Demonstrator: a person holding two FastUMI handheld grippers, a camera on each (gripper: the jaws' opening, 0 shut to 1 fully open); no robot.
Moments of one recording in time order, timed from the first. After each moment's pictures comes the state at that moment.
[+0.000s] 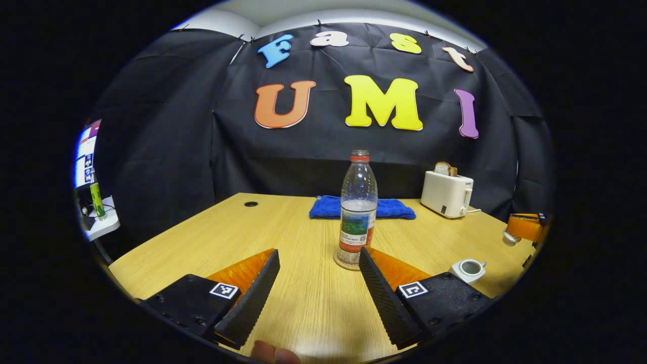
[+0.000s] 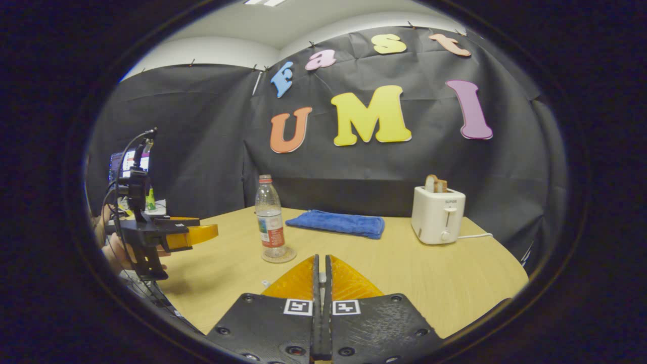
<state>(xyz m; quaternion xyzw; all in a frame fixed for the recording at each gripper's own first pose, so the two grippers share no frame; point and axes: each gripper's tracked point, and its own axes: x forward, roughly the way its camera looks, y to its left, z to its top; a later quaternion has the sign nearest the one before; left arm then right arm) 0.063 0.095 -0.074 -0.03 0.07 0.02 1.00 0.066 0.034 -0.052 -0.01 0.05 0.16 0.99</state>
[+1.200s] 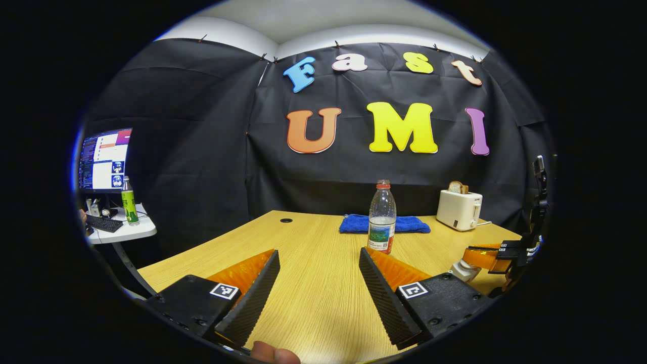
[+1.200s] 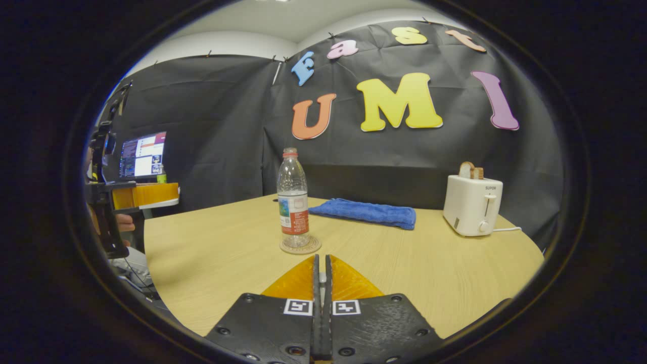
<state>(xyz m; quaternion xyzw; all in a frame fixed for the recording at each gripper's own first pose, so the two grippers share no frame) 0.000 0.134 -0.054 -0.03 0.03 0.08 1.00 0.096 0.075 -0.108 -0.03 0.06 0.20 0.98</state>
